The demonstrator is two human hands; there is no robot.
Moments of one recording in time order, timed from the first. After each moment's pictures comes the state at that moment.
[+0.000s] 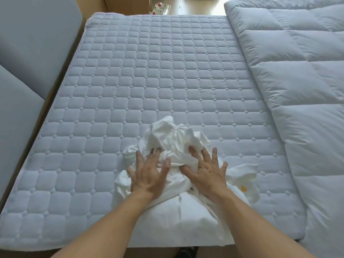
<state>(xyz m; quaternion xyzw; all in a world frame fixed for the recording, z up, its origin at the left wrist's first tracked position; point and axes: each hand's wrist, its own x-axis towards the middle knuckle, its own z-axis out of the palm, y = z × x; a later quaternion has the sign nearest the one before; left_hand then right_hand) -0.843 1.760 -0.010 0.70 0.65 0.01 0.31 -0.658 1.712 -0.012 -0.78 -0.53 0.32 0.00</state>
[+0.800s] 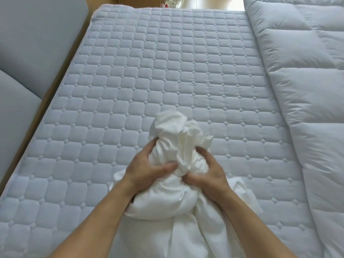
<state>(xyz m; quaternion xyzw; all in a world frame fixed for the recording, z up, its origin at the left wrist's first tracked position) -0.832 1.831 0.037 0.58 0.57 0.20 0.55 -0.636 1.763 0.008 -0.69 -0.38 0.49 0.37</state>
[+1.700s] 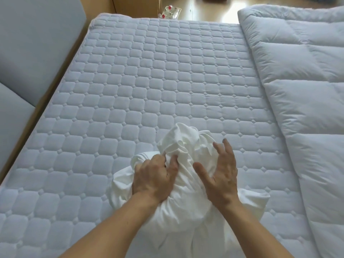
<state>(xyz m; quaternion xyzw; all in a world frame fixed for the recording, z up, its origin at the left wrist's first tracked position) -0.793 1.834 0.018 0.74 0.63 0.09 0.22 -0.624 1.779 0.012 -0.76 -0.50 0.22 0.35</state>
